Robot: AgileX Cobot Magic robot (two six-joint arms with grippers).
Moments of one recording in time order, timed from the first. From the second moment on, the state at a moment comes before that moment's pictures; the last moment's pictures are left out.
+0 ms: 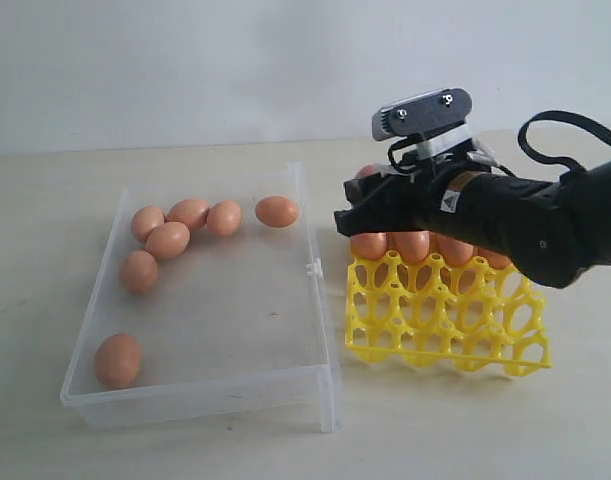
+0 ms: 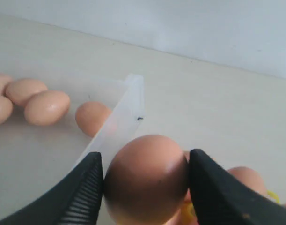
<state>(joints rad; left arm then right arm) -0.01 0.00 0.00 0.04 0.37 0.01 0.45 1.80 -0.80 -0.07 -0.46 0.03</state>
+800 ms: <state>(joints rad) -0.01 0.00 0.00 0.04 0.37 0.01 0.42 1.92 -0.71 -0.11 -0.60 0.03</state>
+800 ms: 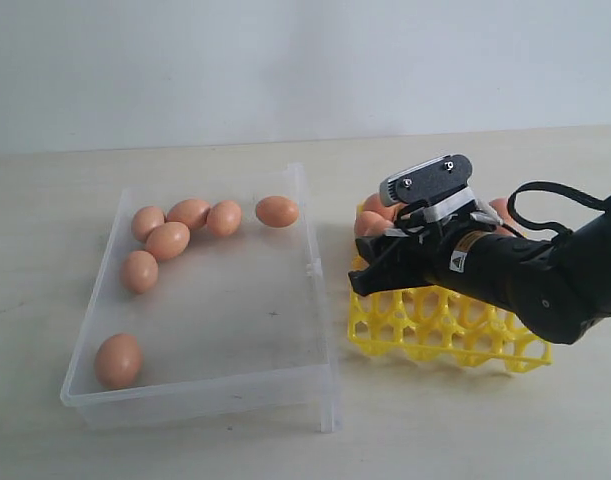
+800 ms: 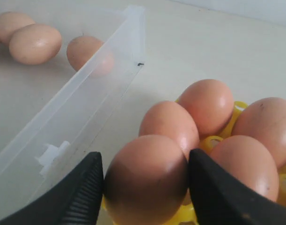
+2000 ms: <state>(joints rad) -0.01 0.00 0.00 0.04 0.37 0.01 0.48 1.60 -0.91 -0.14 -0.09 -0.01</state>
